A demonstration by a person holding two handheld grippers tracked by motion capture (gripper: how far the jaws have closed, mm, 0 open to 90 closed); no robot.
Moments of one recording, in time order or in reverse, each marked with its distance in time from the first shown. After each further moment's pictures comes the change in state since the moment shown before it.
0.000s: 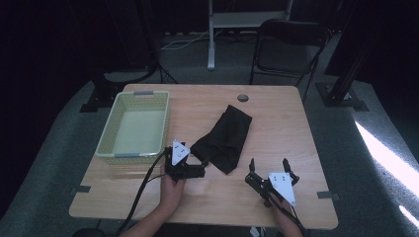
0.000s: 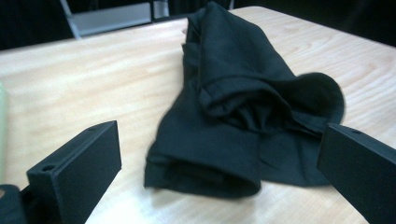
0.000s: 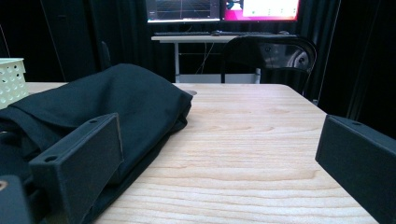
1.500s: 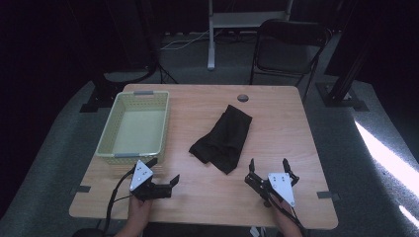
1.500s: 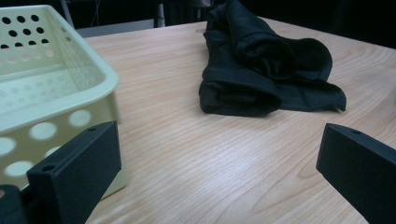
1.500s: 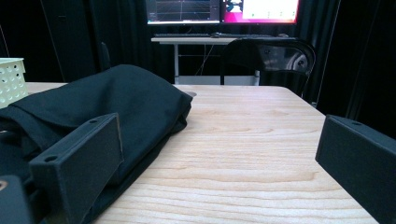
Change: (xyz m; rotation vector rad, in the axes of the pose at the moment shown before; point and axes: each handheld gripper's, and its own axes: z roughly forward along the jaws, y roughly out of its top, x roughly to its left) left arm 0.050 -0.059 -0.078 -0.105 -0.035 0.004; right arm 0.001 0.000 -0.001 -0.007 -0.003 -0.008
